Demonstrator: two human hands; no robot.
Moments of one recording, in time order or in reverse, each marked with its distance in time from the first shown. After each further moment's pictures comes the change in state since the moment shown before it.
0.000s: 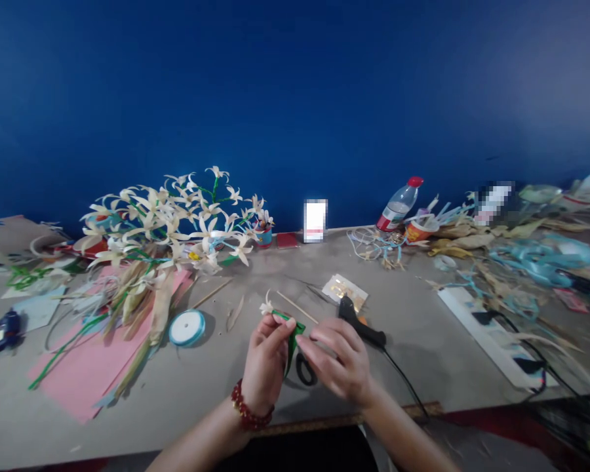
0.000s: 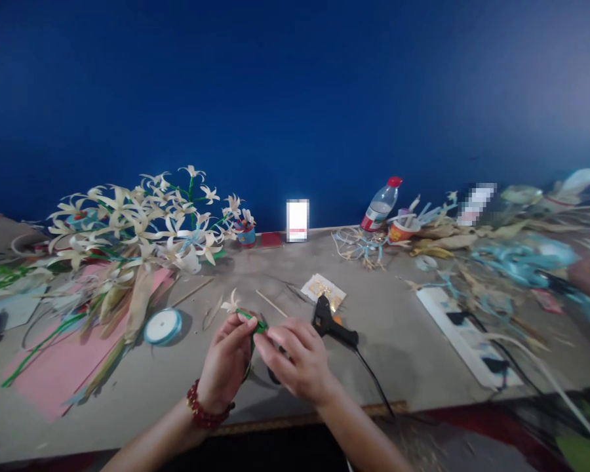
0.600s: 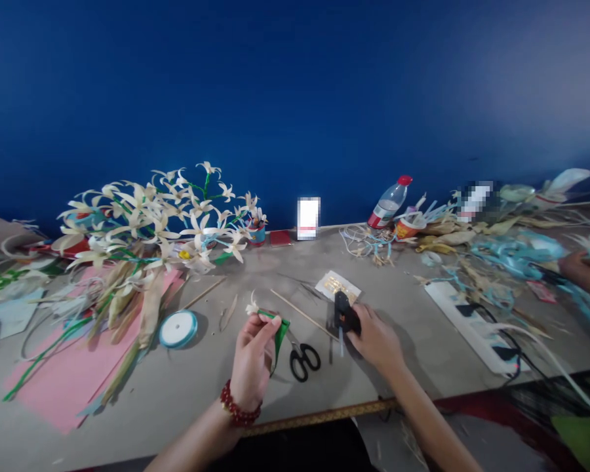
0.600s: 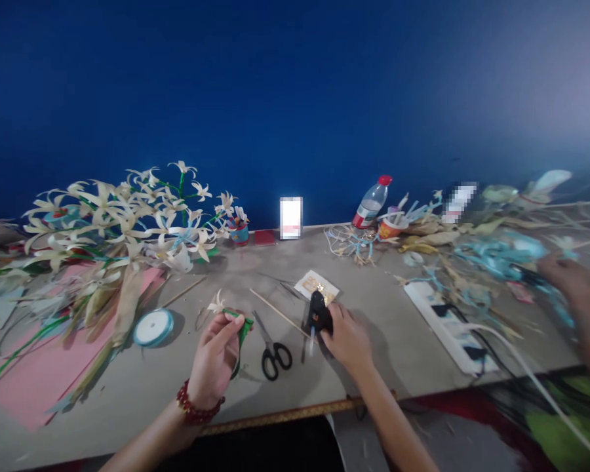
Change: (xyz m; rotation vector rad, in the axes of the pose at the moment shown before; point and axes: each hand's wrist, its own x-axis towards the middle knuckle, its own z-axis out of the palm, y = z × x) left_hand 0.009 -0.004 -0.019 -0.037 0.087 0.038; right_hand -0.097 0.081 -0.017 -0.352 -0.647 0.743
